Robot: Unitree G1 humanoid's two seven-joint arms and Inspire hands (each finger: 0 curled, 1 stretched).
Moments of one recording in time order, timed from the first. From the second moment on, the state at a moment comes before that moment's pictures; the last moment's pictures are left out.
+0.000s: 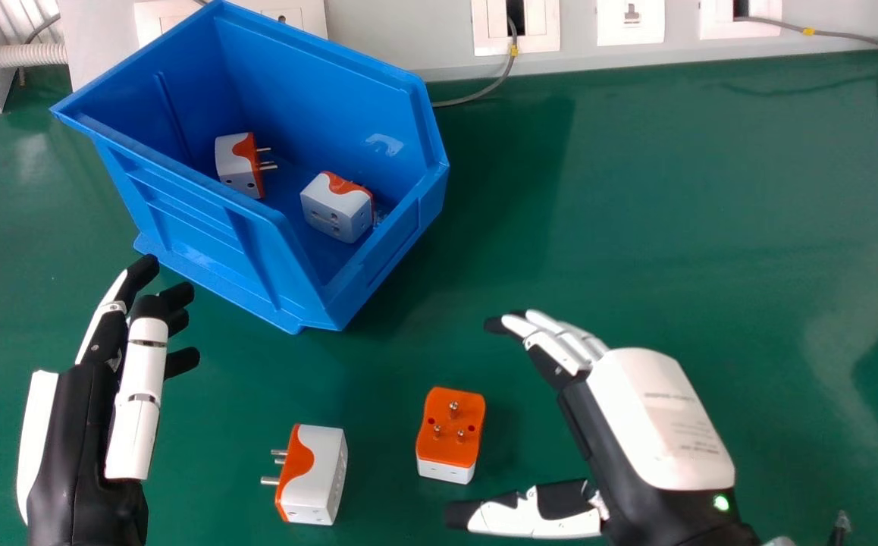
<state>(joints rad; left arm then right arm) 0.44 0.05 0.17 -0.46 0.00 0.01 -0.01 0.32 -0.24 0.39 -0.36 -0.96 0.01 -0.11</state>
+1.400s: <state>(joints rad) 0.41 0.05 0.17 -0.49 0.00 0.05 -0.01 0.03 -0.20 0.49 0.05 -0.96 0.06 -0.18</state>
